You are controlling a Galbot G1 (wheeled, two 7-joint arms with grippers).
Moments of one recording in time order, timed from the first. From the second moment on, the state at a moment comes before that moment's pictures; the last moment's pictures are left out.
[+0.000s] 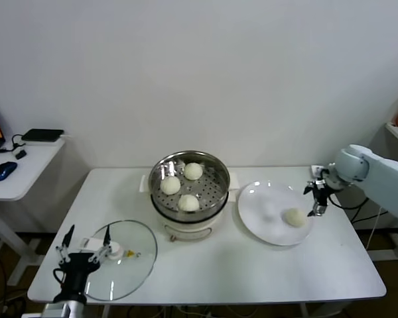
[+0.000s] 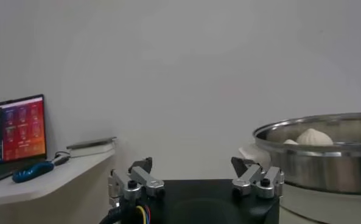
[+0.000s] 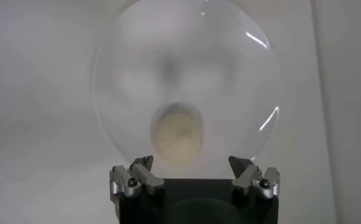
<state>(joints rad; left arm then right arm) 1.71 -1.53 -0.75 -2.13 0.02 -0.09 0.04 0.22 0.65 -1.07 1.12 0.14 -0.28 -1.02</state>
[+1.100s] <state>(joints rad) 1.70 -1.52 -0.77 -2.11 0.02 -0.08 0.04 0.06 0.85 -0.92 0.86 -0.01 -0.24 -1.07</state>
